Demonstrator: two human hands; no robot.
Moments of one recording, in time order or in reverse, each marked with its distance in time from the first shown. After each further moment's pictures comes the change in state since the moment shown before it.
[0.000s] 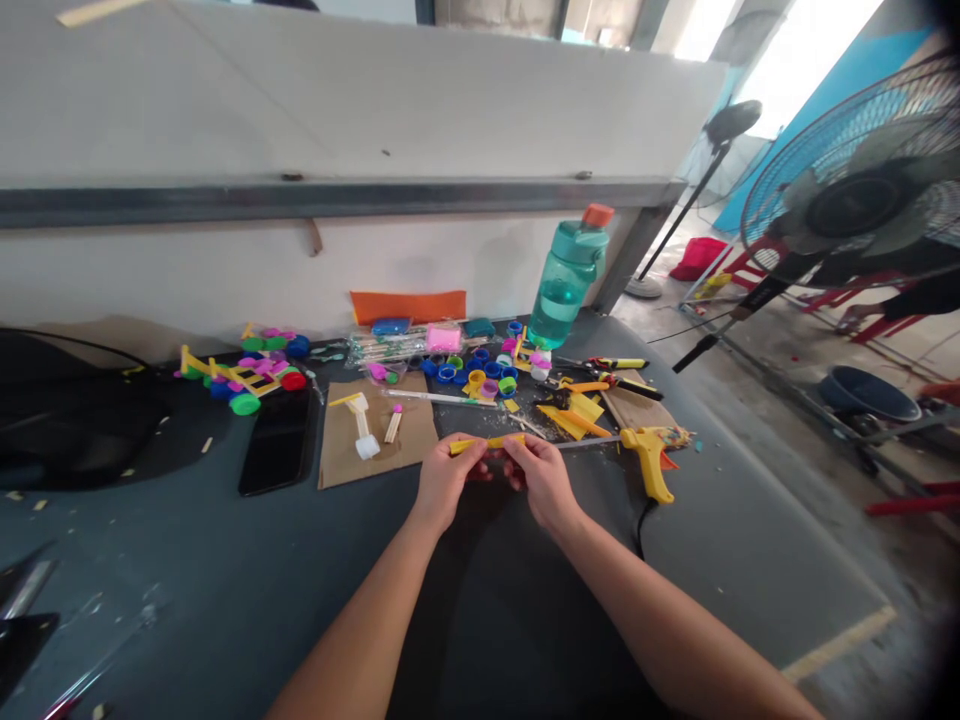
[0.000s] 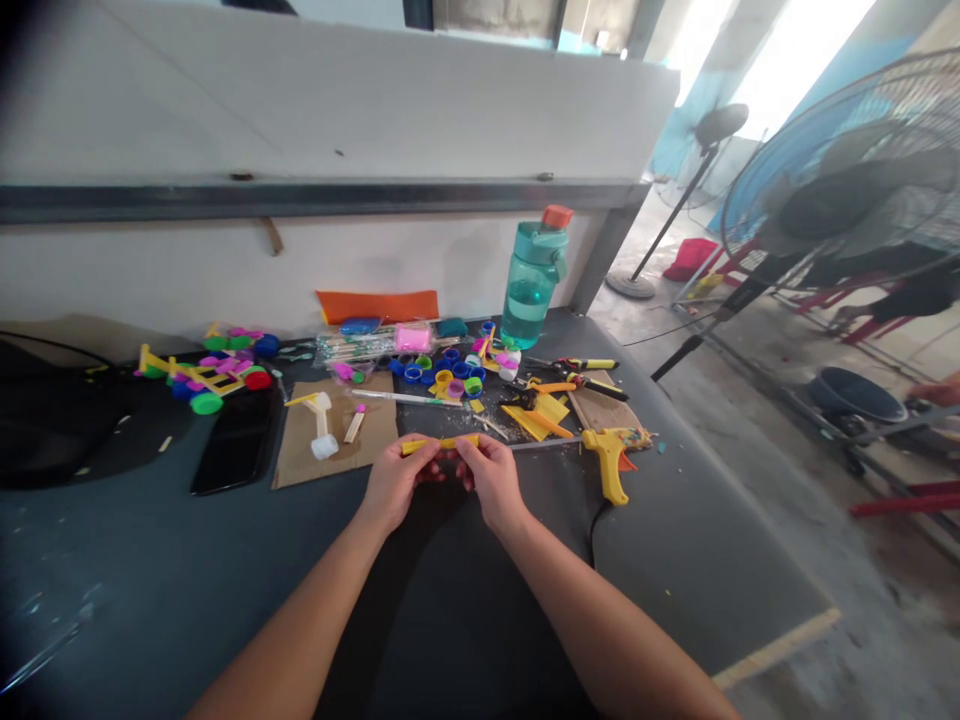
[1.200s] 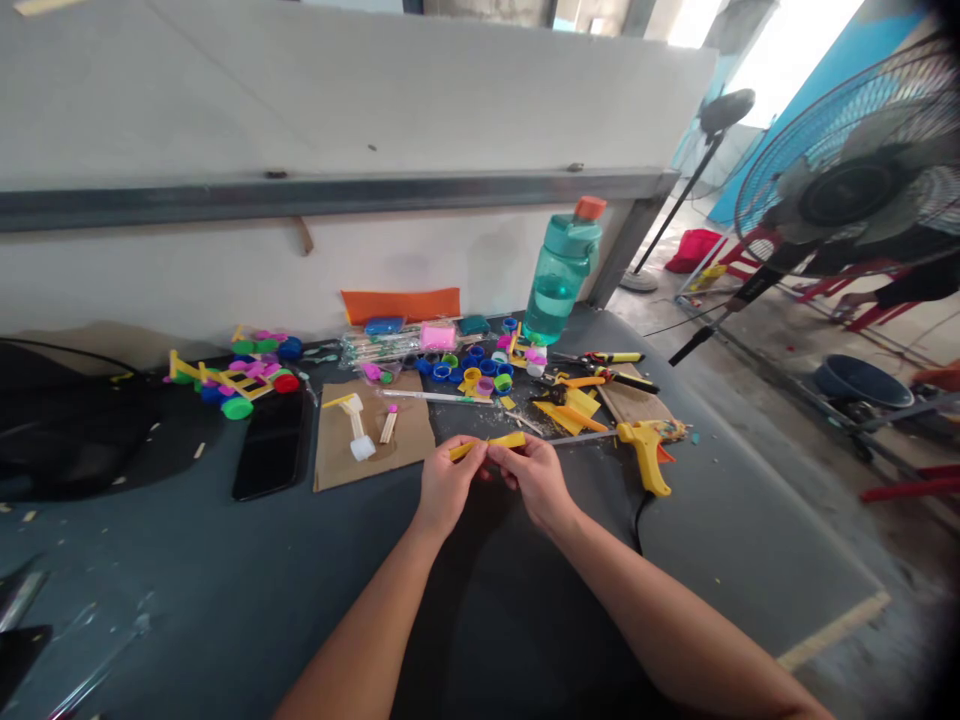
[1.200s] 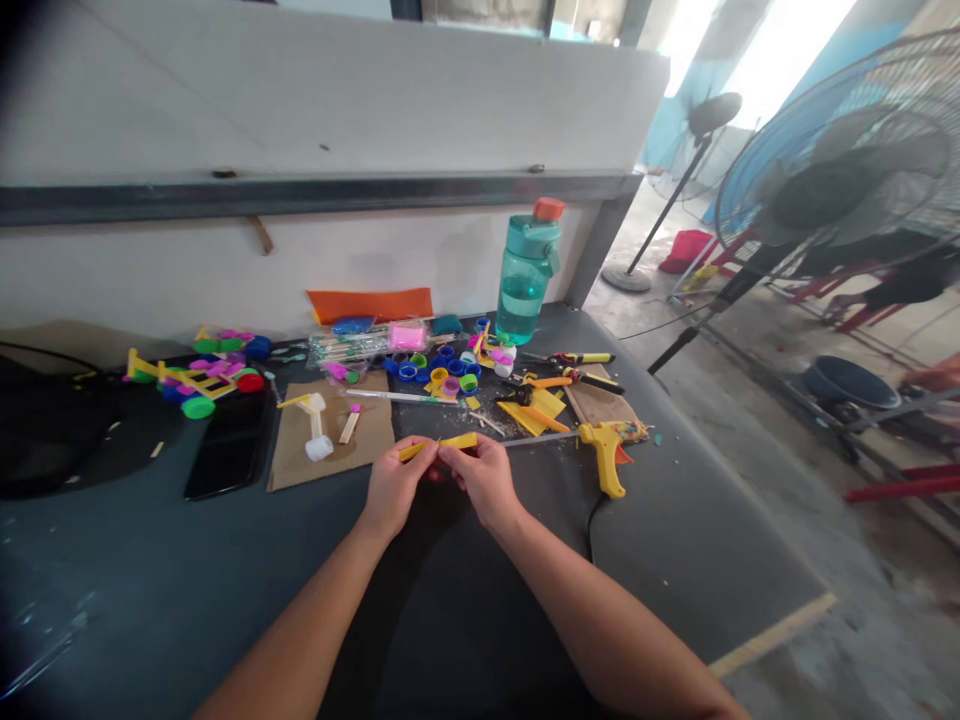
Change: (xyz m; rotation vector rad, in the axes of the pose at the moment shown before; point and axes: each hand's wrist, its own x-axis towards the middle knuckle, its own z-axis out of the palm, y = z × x) left_hand -0.006 -0.003 0.004 0.212 0.012 0.122; right_hand -0.003 0.000 0.005 -0.007 0.003 -0.008
